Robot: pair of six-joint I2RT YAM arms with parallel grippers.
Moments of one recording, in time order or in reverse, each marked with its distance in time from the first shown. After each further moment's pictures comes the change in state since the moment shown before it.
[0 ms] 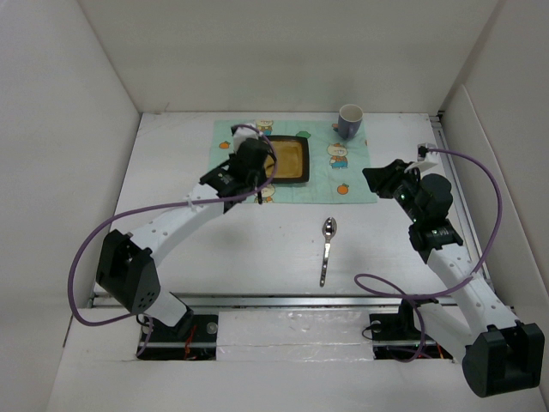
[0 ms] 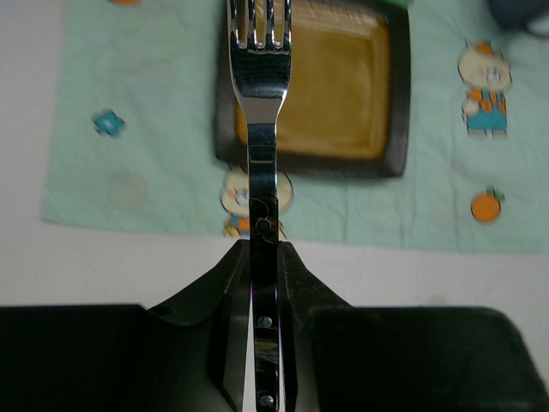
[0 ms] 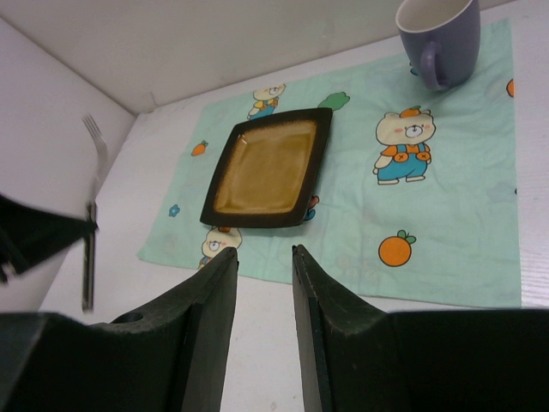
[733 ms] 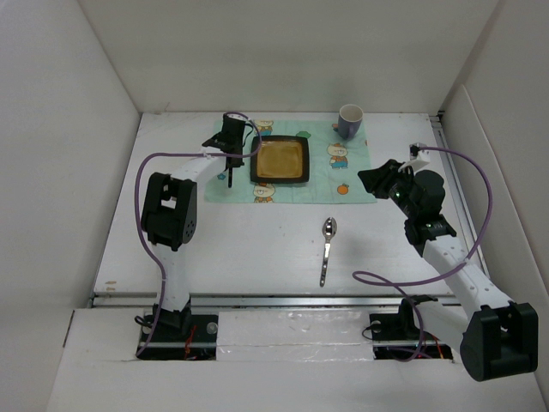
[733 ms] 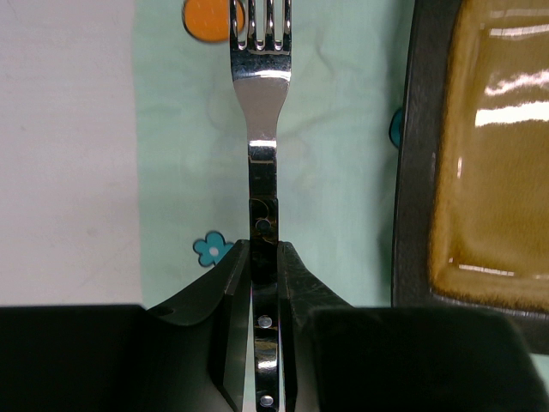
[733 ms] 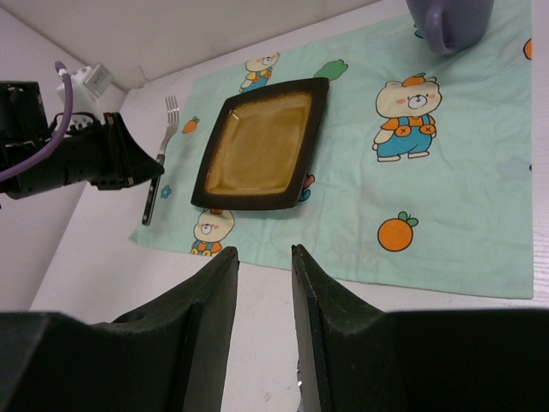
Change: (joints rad) left arm 0.381 0.555 0.325 0.051 0.163 0.392; right arm -0.012 0.100 -0.010 0.037 -0.044 0.008
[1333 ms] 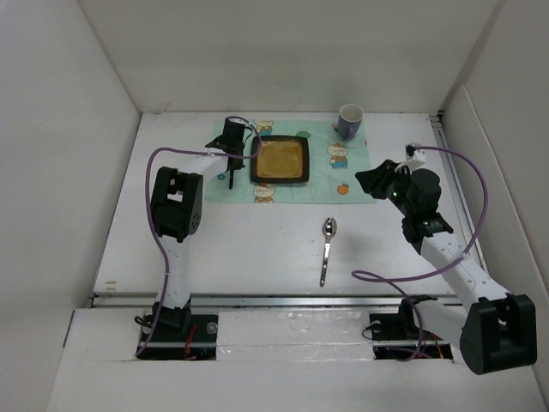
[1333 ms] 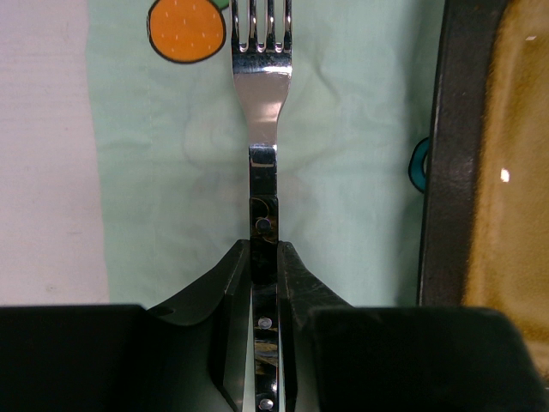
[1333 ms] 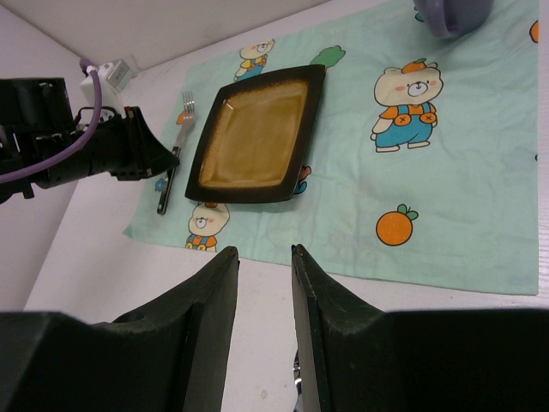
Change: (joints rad) left arm 0.028 0.125 0.047 0.082 0.042 0.029; right arm 0.008 0.043 0.000 0.015 -0.004 0.000
